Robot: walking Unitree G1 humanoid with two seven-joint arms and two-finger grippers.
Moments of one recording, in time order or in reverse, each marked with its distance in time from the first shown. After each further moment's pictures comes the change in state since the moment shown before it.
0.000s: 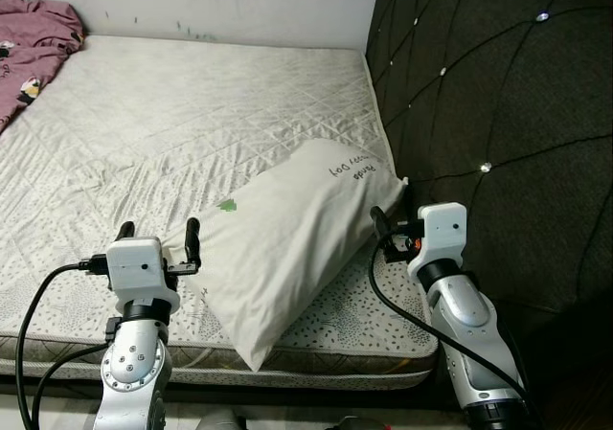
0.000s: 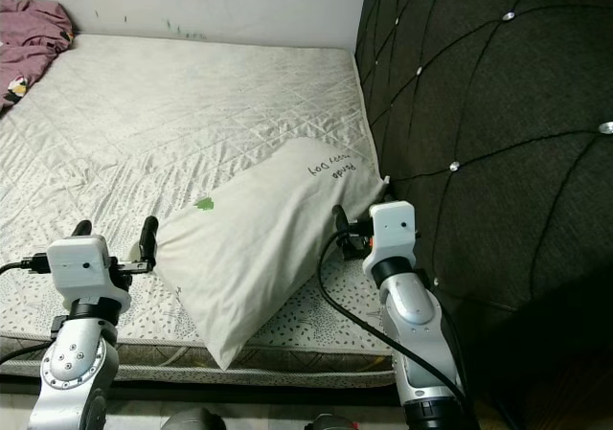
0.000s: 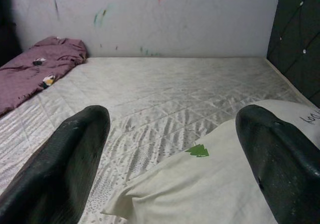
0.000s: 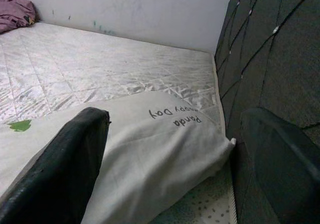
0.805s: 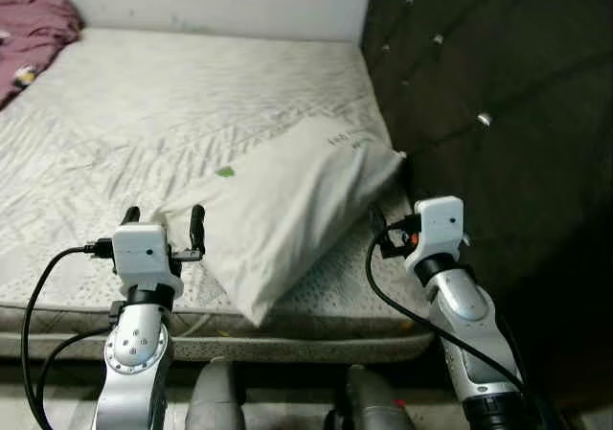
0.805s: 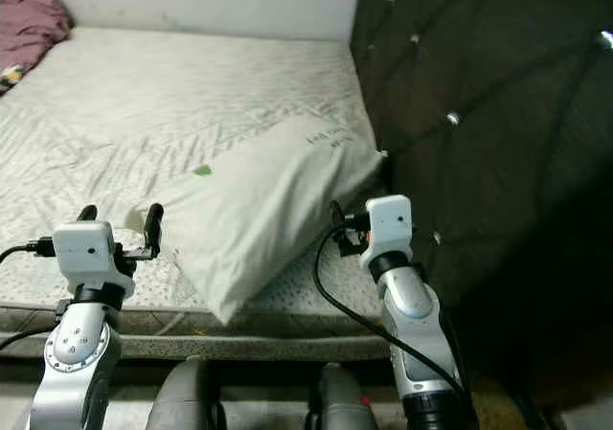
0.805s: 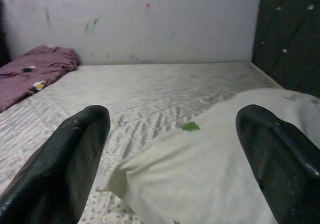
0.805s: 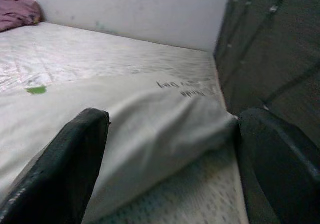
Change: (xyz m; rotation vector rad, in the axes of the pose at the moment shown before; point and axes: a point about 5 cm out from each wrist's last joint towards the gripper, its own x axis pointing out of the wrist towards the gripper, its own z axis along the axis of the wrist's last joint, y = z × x) left arm 0.014 -0.003 0.007 0.014 -0.035 -0.028; right arm 0.006 0.002 0.003 -0.002 -0.003 0.033
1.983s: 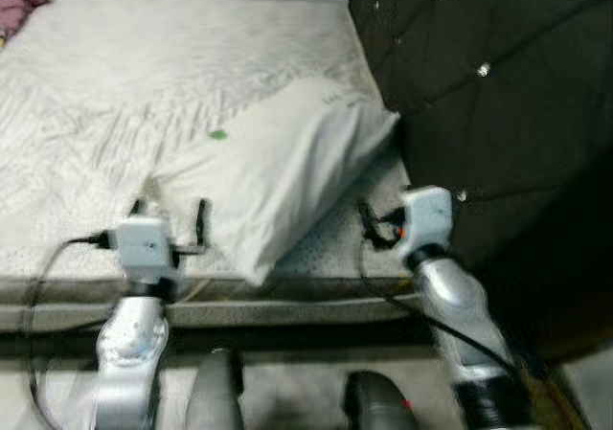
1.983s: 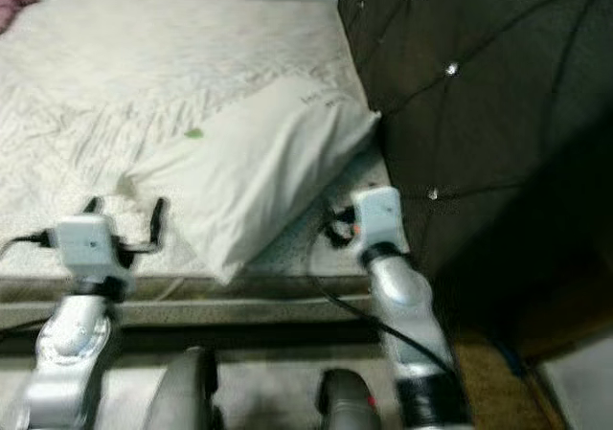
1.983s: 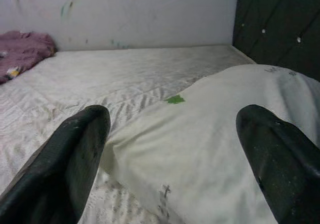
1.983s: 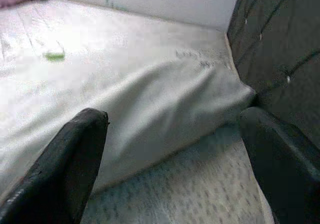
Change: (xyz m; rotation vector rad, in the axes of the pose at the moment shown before) left arm 0.005 0.003 0.006 -0.004 -0.024 -0.040; right arm 0.017 0.016 0.009 -0.007 -0.021 0.093
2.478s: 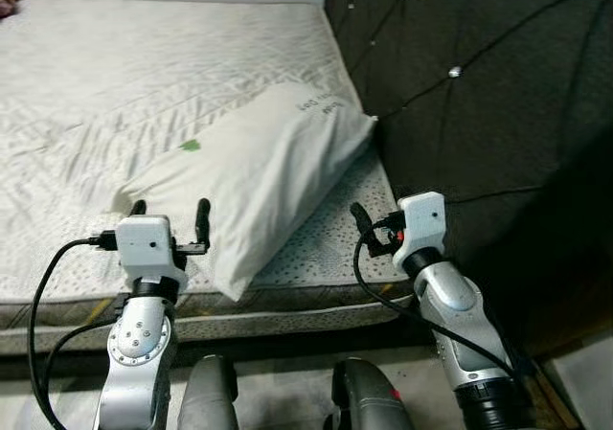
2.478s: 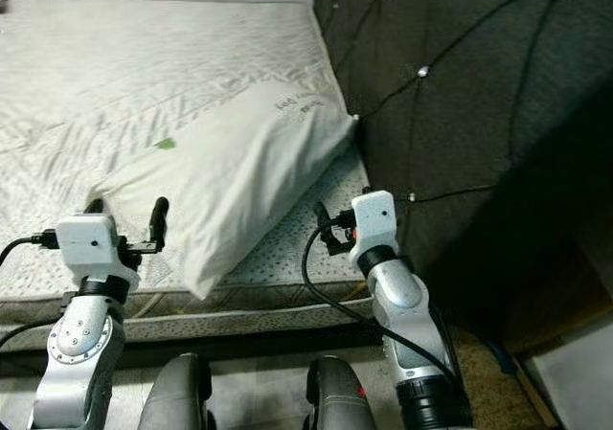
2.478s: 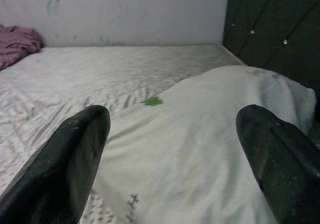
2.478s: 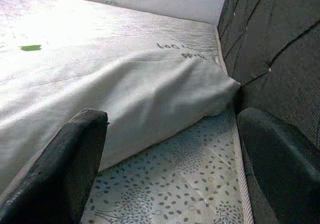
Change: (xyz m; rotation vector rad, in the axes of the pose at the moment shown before) left arm 0.002 -0.008 -0.001 -0.033 0.018 0.013; right arm -0.006 -0.005 -0.011 -0.004 0.037 -0.006
